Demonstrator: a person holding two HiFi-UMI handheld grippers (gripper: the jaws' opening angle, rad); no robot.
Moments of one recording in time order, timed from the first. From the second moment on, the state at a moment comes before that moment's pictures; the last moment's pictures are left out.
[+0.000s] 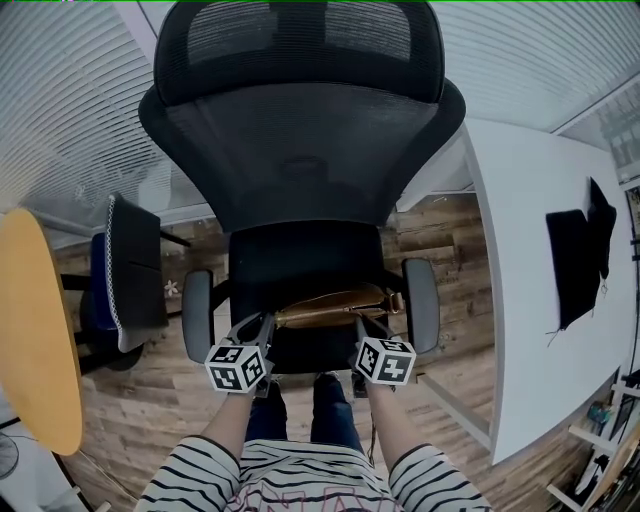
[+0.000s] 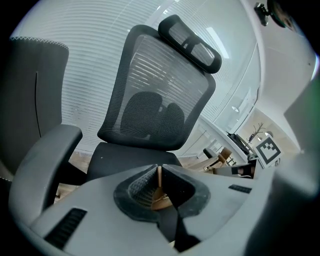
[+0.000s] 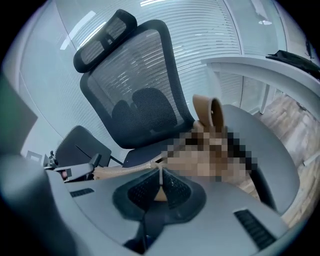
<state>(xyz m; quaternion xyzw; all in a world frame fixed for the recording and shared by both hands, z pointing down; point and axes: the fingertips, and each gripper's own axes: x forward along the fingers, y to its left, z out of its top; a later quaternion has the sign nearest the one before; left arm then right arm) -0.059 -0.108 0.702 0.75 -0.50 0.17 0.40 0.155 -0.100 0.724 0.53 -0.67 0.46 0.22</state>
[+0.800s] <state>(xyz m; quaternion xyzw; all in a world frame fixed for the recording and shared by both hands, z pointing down) -0.058 -0.109 0.704 0.75 -0.50 0.18 0.40 0.195 -0.104 0.709 0.57 -0.66 0.43 0.23</state>
